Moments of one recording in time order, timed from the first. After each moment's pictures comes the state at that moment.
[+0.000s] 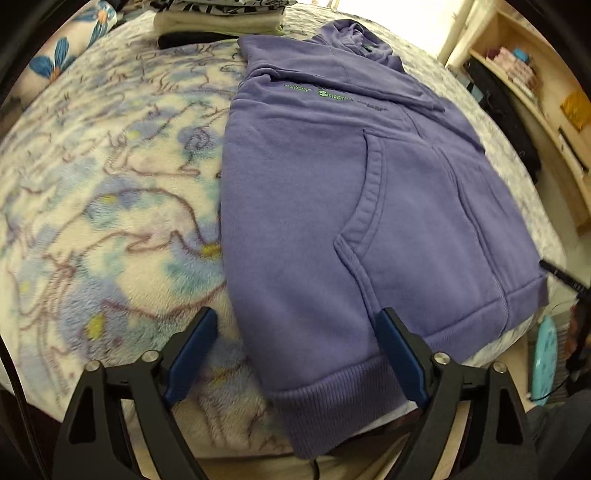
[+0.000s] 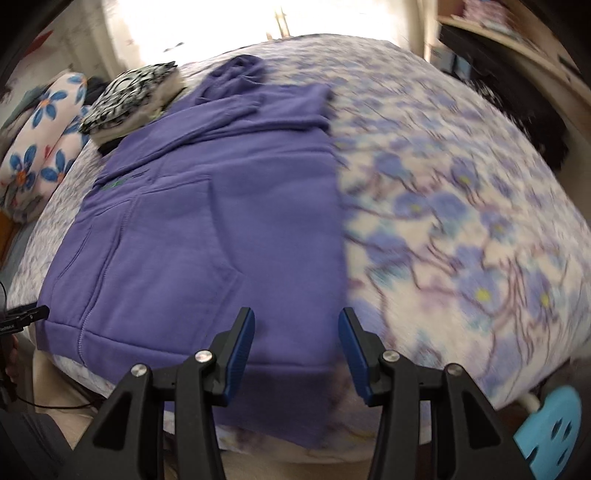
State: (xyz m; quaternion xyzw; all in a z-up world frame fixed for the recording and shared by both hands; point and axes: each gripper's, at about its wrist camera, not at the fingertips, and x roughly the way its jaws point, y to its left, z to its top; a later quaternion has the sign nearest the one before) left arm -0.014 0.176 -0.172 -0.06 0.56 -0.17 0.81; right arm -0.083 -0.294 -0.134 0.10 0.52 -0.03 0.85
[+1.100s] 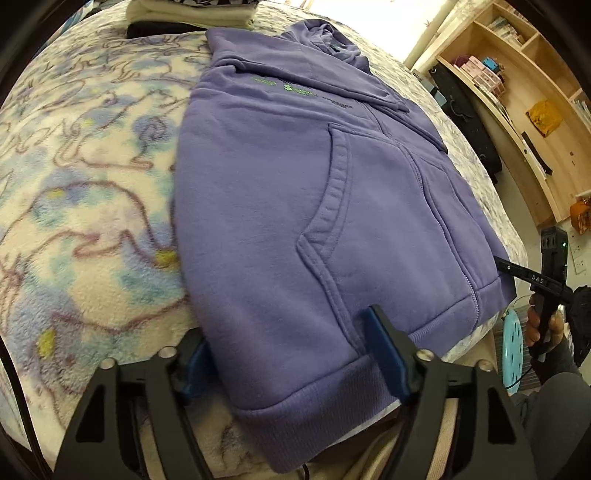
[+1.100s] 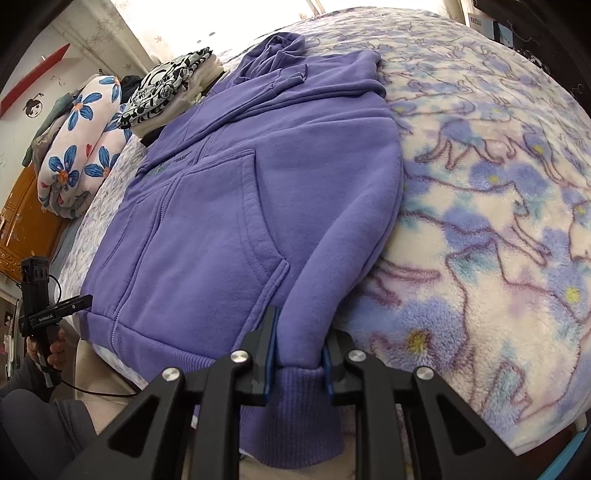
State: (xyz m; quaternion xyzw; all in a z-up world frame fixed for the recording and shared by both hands) left arm -0.010 0.173 -0.188 -0.09 0.55 -0.25 0.79; right arm -0.060 -0.277 -0.160 0.15 0.53 0.09 0.83
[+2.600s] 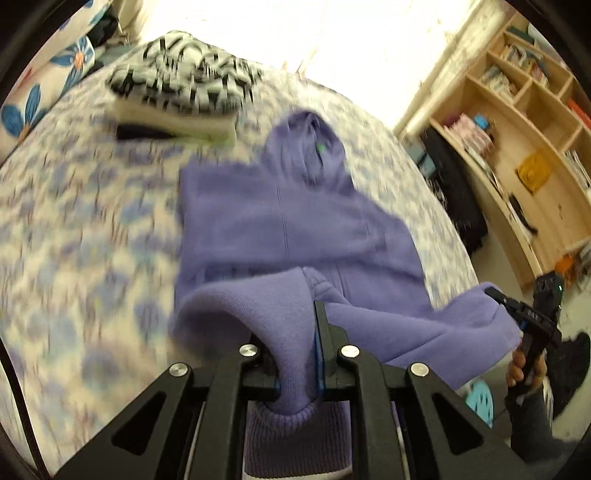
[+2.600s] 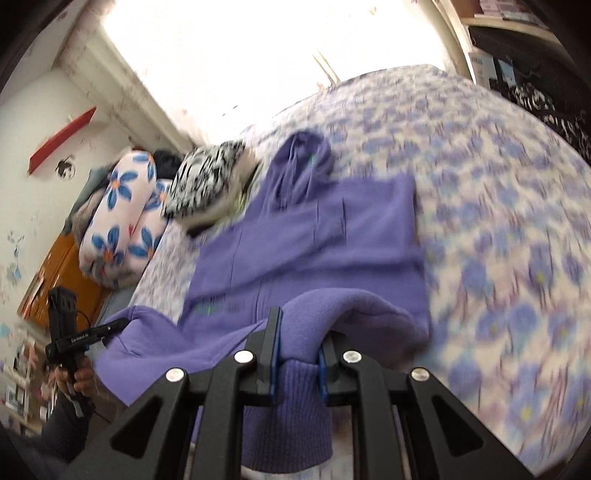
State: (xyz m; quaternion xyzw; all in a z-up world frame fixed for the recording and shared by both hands) left arm 0.092 0.167 -0.041 -0.15 0.46 -0.23 0.85; right arm 0.027 -0.303 -0.026 0.22 0.40 0.11 0.88
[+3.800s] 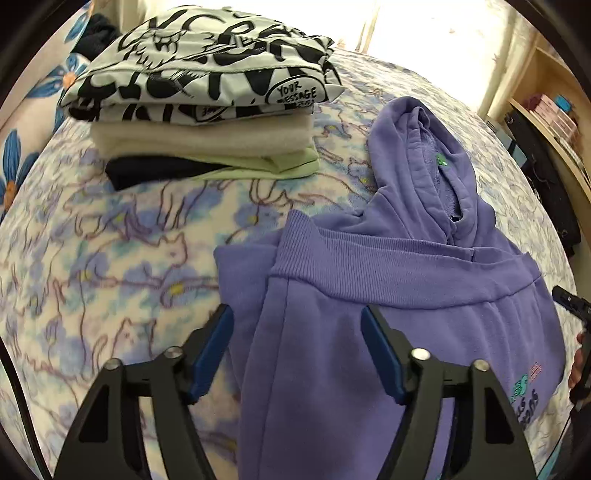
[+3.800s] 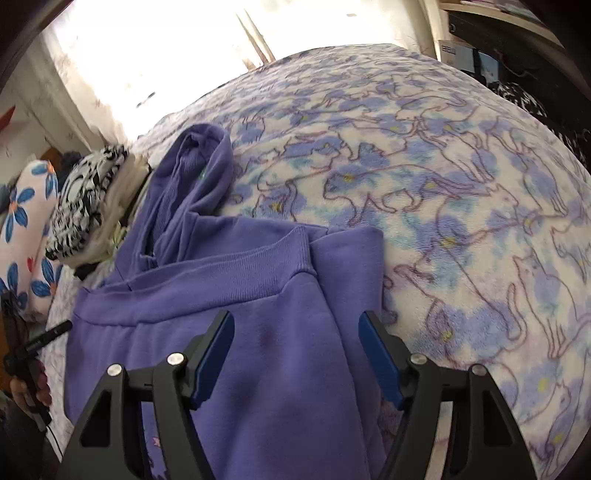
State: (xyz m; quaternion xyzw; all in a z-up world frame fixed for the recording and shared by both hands) left arm 0.313 0.136 -0.138 -0.04 0.50 -0.12 0.86; right arm 0.232 -0.336 -0.136 0.16 0.48 -0.01 0.86
